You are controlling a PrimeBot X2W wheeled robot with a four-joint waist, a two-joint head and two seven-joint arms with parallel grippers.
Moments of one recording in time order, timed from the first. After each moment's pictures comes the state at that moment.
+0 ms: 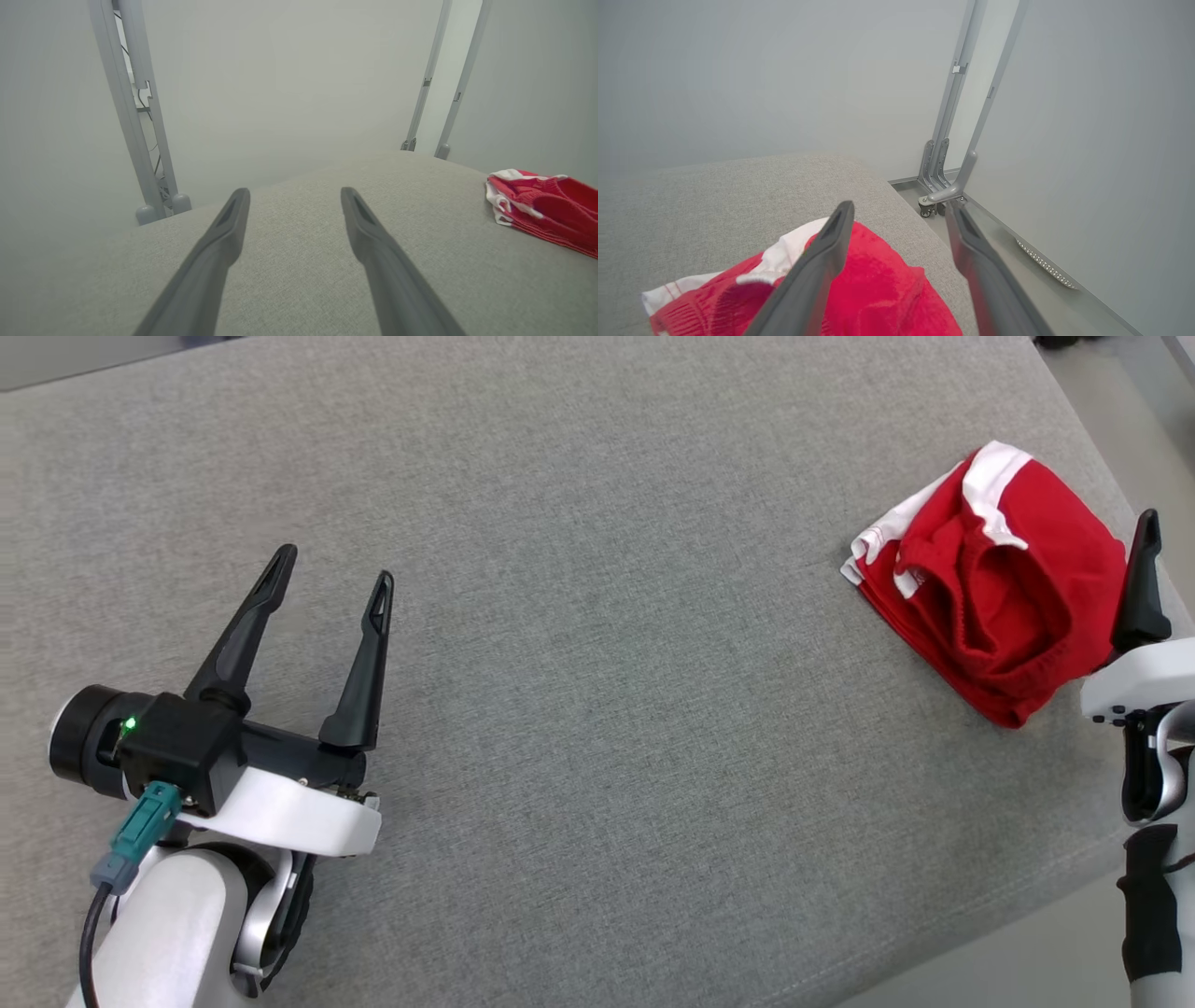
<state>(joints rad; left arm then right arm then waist) -0.29 0.32 -0.28 -0.10 -0.28 0.07 -0.11 -0.63 -0.06 -0.39 0.63 -0.08 0.13 -0.26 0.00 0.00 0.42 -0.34</state>
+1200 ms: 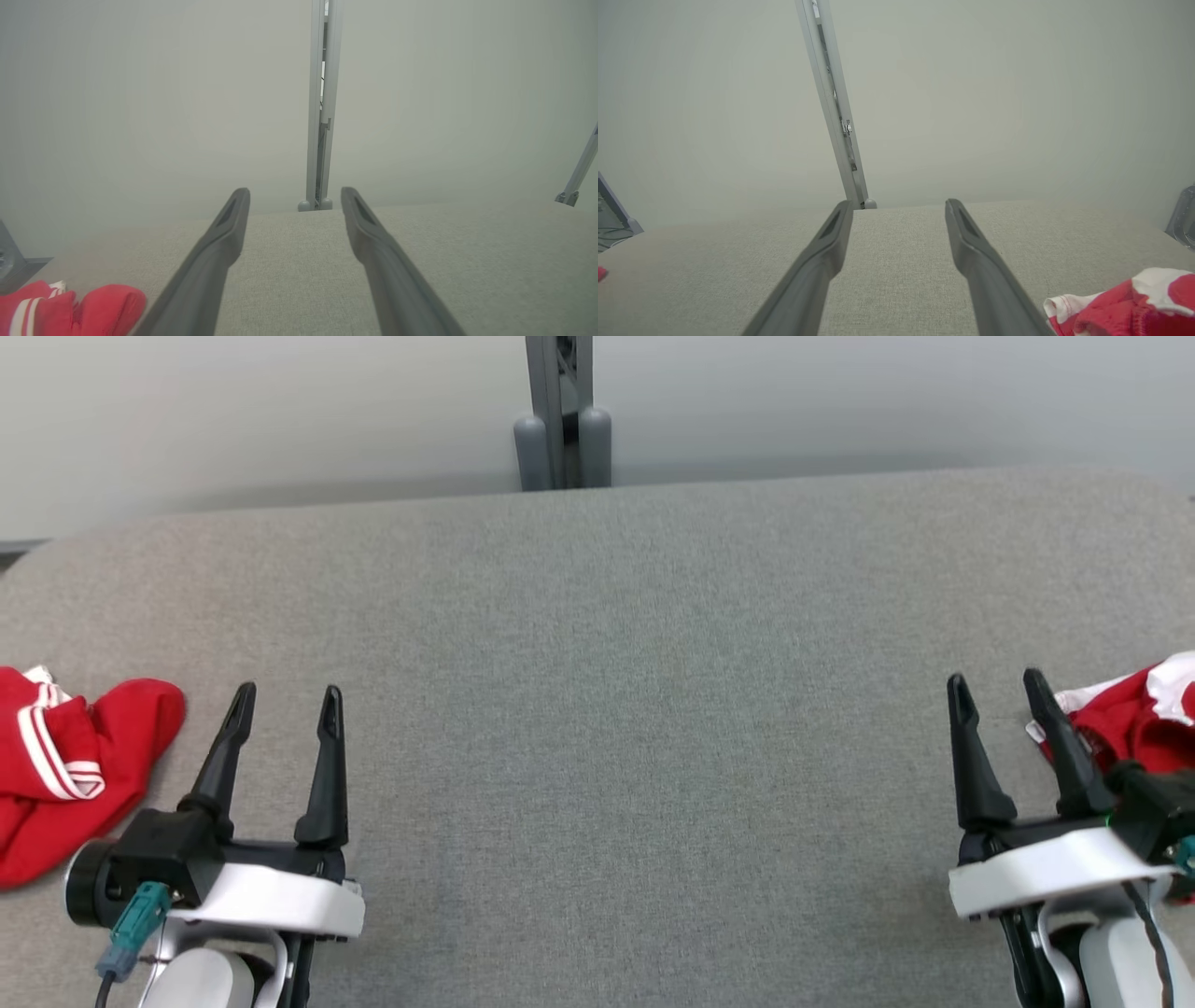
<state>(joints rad) -0.13 0.26 -0.22 0.04 -0.37 0.14 -0.24 -0.17 -0.05 -0.01 0.12 0.22 0.13 -0.18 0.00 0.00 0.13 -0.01</state>
